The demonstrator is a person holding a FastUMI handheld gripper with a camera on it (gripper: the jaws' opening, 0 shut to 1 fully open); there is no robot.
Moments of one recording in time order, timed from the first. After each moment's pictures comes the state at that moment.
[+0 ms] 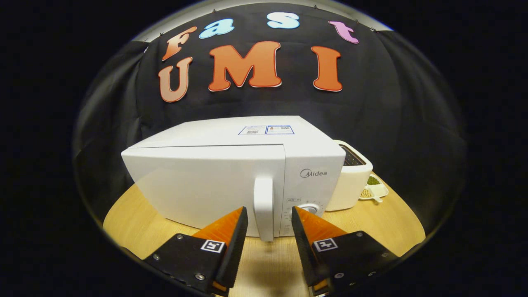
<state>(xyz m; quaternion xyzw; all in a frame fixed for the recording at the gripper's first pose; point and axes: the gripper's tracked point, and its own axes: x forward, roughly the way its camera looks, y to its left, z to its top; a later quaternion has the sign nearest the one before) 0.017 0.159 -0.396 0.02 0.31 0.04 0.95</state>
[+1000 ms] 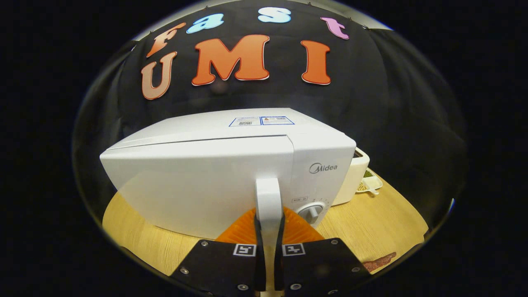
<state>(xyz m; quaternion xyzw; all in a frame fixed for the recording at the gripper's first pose) 0.020 0.167 -0.405 0.04 0.33 -0.03 0.94</state>
